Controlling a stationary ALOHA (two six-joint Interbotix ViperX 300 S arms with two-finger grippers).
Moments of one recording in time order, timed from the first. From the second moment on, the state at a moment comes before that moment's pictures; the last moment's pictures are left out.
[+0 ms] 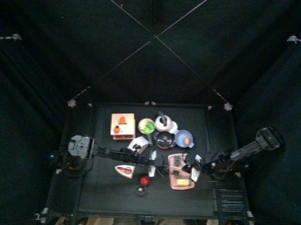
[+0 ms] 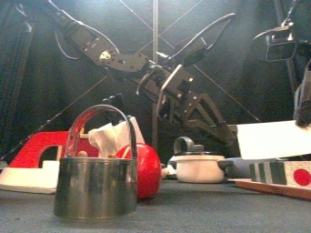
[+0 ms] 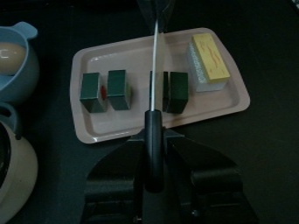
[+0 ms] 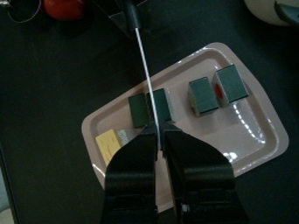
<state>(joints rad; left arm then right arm) -0.06 0.37 0.34 0.03 -0.19 0.05 0.48 -0.58 1.12 -0.80 0.49 1.53</state>
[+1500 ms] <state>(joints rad) -0.06 0.37 0.34 0.02 -0.19 0.06 0.48 -0.54 1.13 -0.81 0.46 1.53</state>
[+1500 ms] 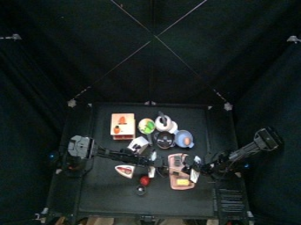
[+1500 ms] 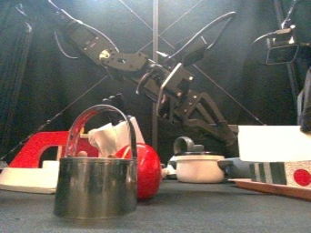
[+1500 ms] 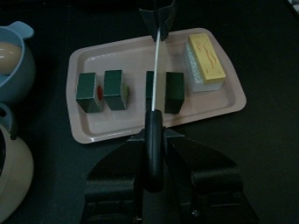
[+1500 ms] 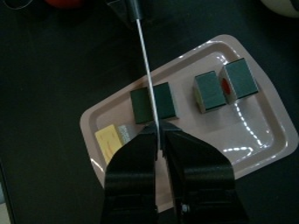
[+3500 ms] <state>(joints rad) -0.07 0.37 0.34 0.09 -0.18 0.08 0.50 -0.49 1.10 -0.83 0.51 1.53</state>
